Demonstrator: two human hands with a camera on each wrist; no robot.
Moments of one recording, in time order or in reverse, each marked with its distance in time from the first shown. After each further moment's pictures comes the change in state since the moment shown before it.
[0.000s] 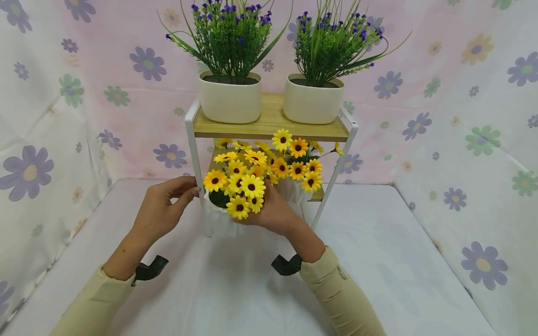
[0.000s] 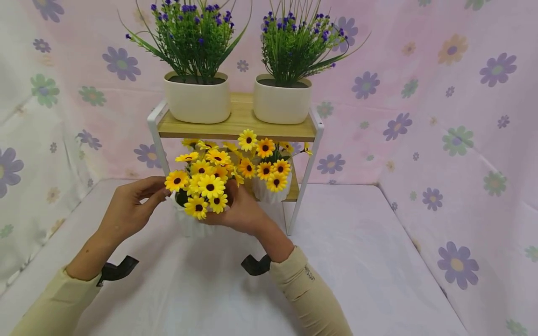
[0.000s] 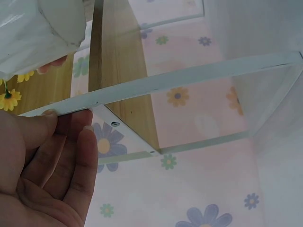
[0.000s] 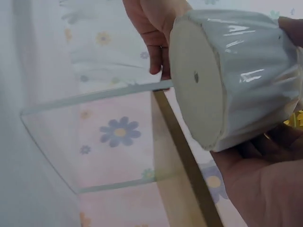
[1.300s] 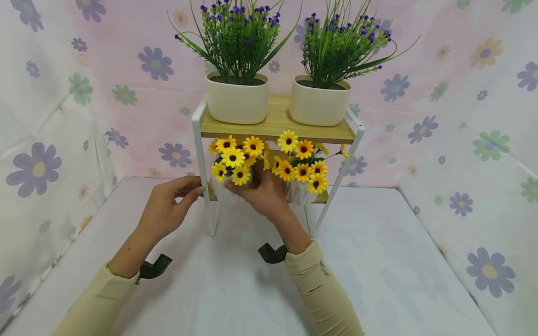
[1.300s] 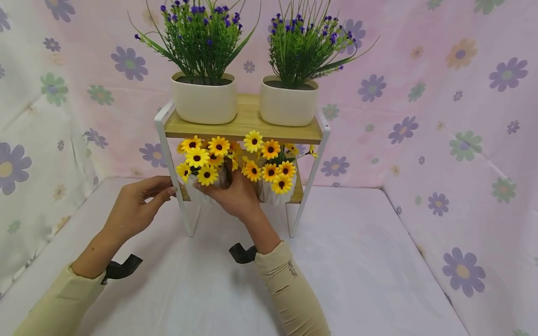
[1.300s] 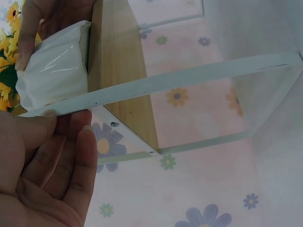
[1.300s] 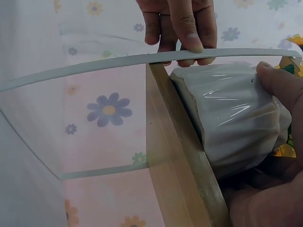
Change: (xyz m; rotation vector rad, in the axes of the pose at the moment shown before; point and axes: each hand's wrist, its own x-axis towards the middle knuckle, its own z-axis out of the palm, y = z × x) left_hand -0.001 0.000 0.000 0.018 -0.001 0.010; right_hand 0.044 0.009 0.013 -0.138 0.296 -0.112
